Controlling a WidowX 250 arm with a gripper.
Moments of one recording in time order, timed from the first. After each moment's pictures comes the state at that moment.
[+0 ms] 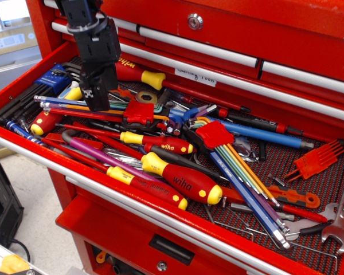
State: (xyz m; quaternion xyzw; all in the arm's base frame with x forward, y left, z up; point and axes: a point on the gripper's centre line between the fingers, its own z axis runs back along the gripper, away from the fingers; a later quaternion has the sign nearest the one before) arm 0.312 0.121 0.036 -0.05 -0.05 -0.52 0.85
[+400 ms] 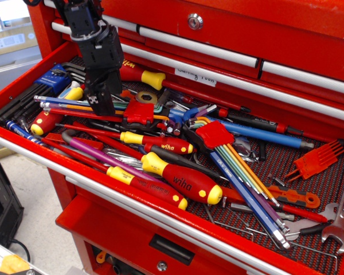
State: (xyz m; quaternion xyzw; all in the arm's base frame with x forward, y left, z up) arm 0.318 0.121 0.024 -0.05 -0.07 -0.52 0.85
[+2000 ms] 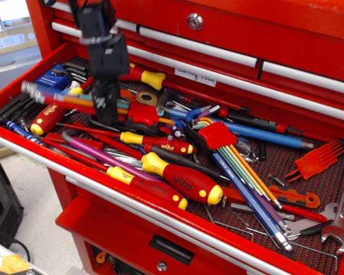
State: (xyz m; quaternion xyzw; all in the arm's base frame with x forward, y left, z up) arm 0.306 0.104 0.035 -0.10 0.02 -0.48 0.87
